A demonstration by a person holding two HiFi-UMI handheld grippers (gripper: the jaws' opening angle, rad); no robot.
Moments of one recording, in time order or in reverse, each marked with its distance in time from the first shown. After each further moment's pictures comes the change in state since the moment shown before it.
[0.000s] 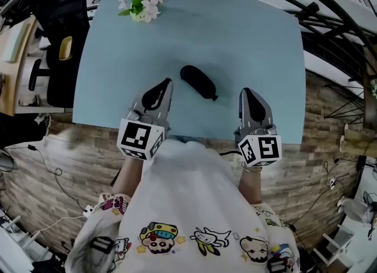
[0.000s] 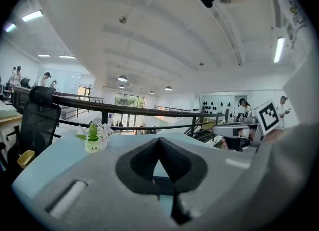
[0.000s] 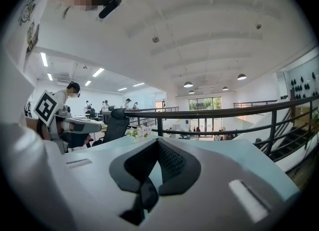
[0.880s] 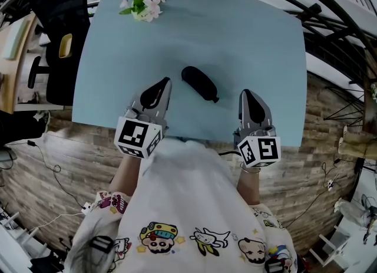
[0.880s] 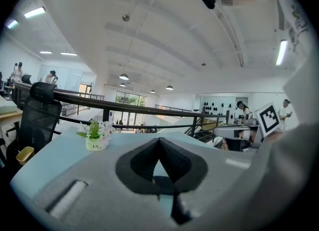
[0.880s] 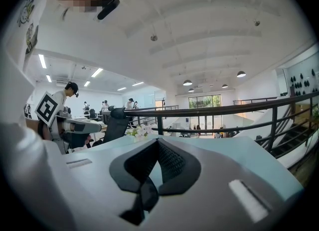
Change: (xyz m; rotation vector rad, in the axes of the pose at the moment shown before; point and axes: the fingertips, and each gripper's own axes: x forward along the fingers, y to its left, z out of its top) left arm 0.007 0.011 -0.001 -0.020 0.005 -0.007; right arm 0.008 -0.003 -0.003 0.017 0.008 -0.004
